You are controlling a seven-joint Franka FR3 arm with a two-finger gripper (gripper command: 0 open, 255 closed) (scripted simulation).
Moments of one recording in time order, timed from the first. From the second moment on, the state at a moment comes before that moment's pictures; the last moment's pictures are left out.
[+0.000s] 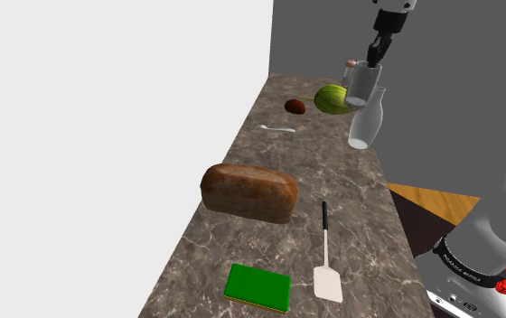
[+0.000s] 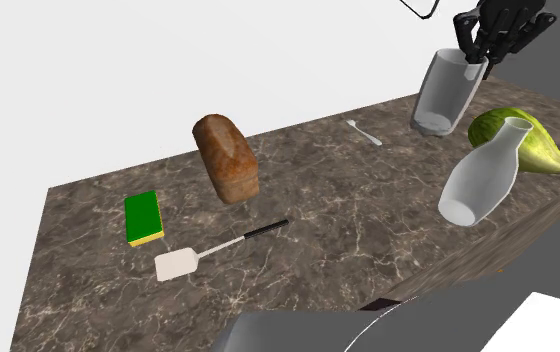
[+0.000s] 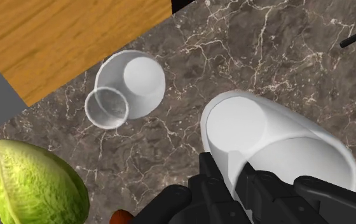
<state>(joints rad) -0.02 -0.28 -0.31 -1.96 -0.10 1.76 -0.44</state>
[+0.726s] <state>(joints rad) -0.11 0.18 -0.45 -1.45 0.08 1.69 -0.68</state>
